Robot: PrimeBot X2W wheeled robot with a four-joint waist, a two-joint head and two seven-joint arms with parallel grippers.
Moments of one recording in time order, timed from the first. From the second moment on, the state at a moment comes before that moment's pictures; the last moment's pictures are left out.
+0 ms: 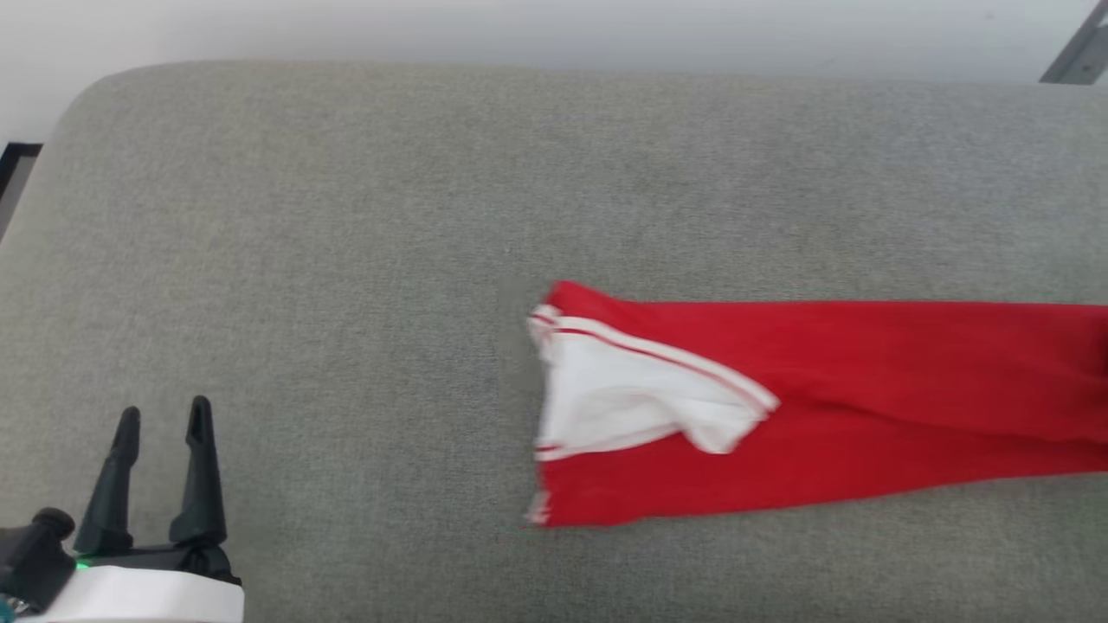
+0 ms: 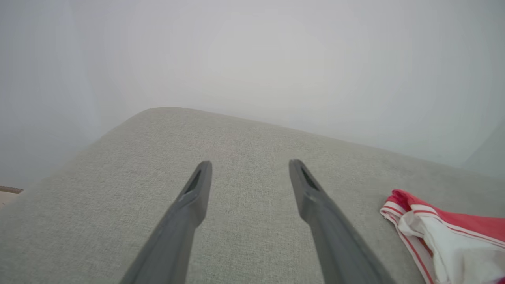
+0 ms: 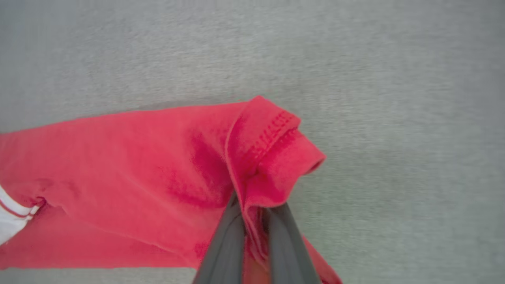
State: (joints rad) left arm 0.07 0.28 0.04 0.01 -0.52 -0.08 -0.26; right arm -0.38 -0.65 -0.08 0.40 0.81 0.13 0.80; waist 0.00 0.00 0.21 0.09
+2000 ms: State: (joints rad) left arm 0.09 0.19 0.07 0.02 -0.49 -0.13 -0.26; right arm -0.41 -0.43 0.26 0.03 0.78 0.13 0.59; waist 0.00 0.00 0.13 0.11
